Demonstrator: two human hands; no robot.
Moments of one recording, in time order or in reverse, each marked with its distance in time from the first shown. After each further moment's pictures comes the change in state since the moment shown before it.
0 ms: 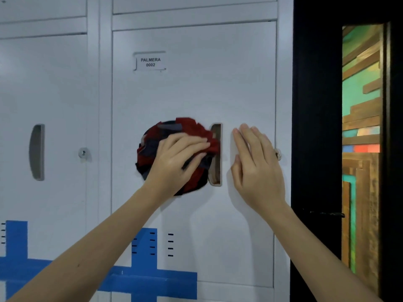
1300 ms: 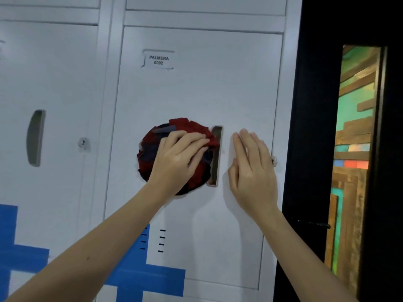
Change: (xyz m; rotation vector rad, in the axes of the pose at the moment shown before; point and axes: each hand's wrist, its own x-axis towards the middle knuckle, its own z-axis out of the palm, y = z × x) left_hand 0.003 0.012 0.007 0.134 0.106 -0.058; right_hand 0.000 0.000 -0.001 0.016 -0.018 -0.003
